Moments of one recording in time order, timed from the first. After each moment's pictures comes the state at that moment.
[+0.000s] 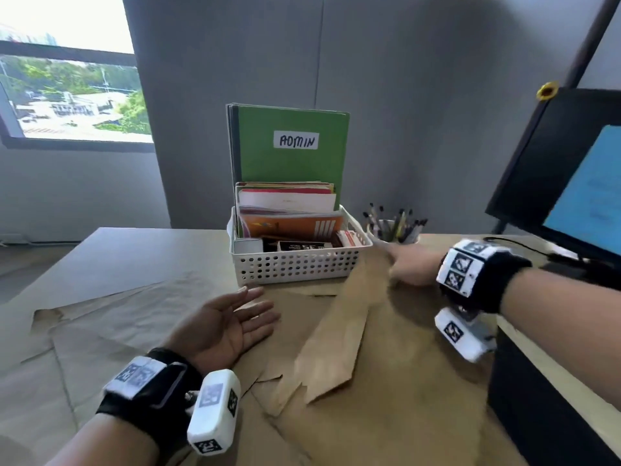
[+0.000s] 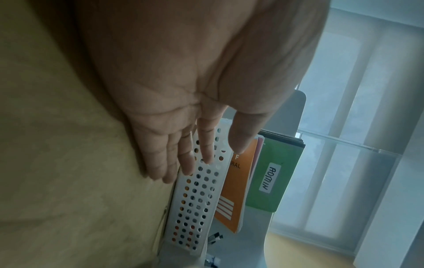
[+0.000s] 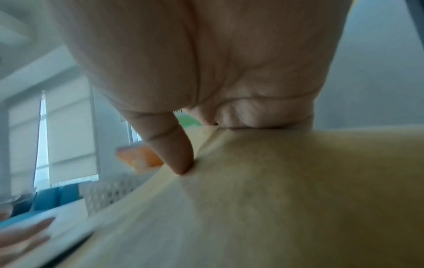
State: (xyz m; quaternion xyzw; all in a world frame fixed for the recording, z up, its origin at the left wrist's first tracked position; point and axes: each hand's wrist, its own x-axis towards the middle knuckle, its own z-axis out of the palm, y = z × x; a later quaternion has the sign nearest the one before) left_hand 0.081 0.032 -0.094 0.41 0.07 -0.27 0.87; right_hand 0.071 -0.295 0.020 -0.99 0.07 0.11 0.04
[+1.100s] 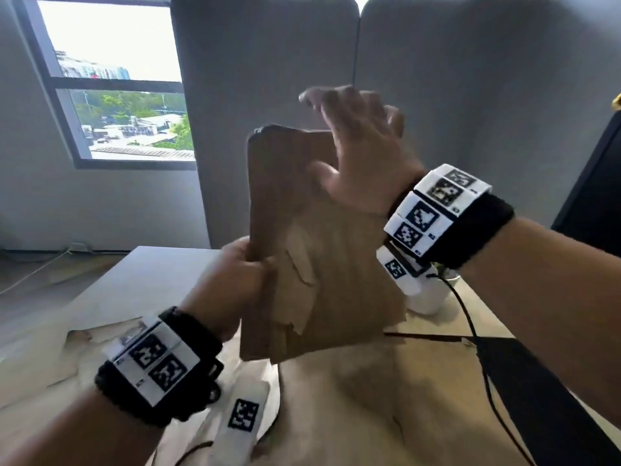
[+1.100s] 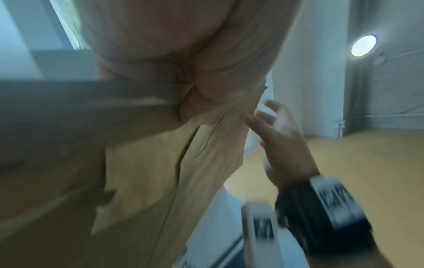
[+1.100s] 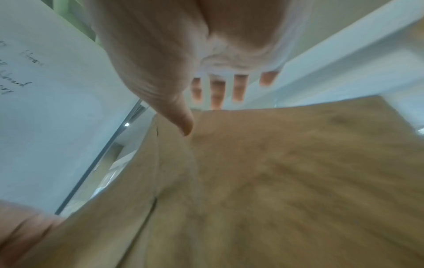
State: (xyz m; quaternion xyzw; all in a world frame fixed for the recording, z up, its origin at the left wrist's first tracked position) left_hand 0.084 0.013 0.021 0.69 -0.15 0.01 0.71; right_hand 0.103 -0.177 0.155 -0.90 -0.23 -0.36 0.10
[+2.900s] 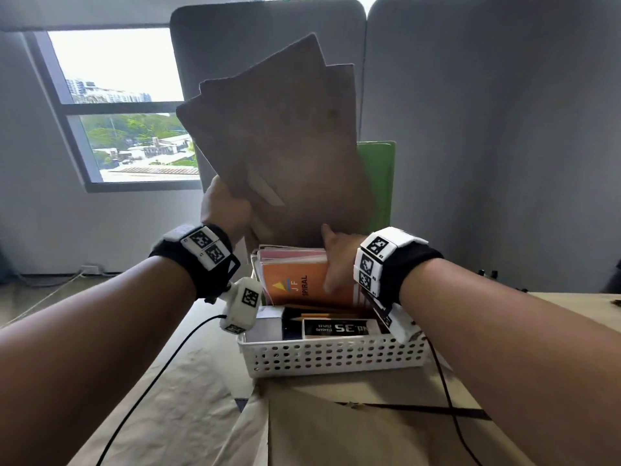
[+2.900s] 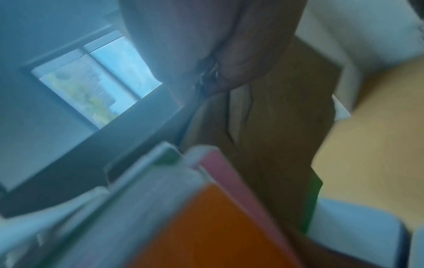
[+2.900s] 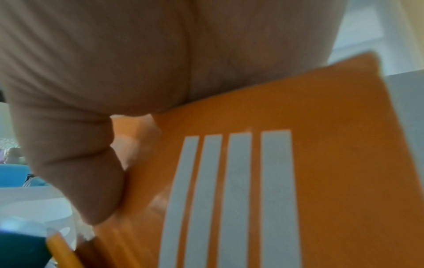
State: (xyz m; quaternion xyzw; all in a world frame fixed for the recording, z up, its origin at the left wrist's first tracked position) left_hand 0.340 0.031 0.054 0.77 -0.05 0.27 0.57; right_hand 0.275 -0.190 0.044 -1.00 -0.09 0.04 0.01
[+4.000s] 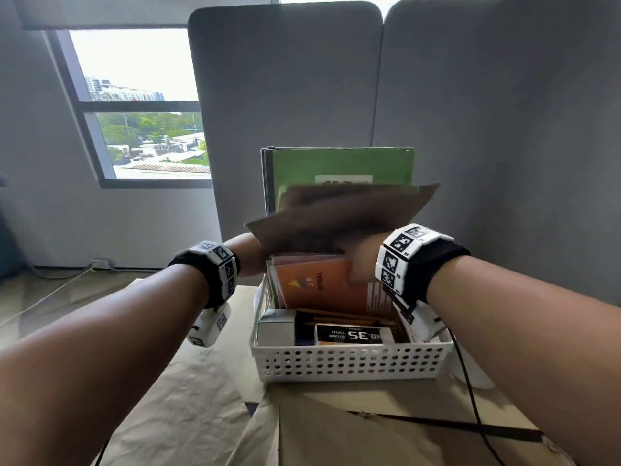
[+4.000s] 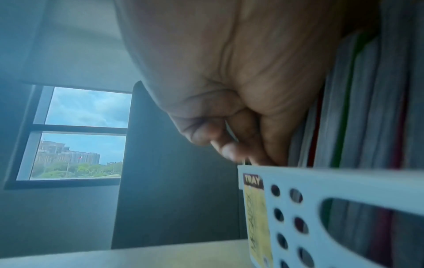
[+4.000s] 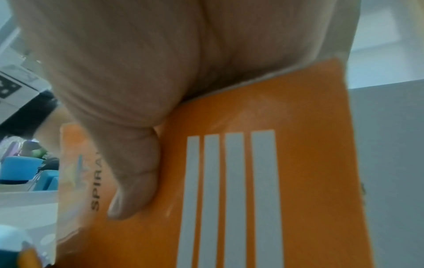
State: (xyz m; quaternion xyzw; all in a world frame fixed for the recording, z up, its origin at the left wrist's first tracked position) left_hand 0.330 0.034 0.019 0.98 -0.13 0.00 0.16; right_hand 0.292 -0.202 0.050 -0.98 -0.16 0.02 -0.10
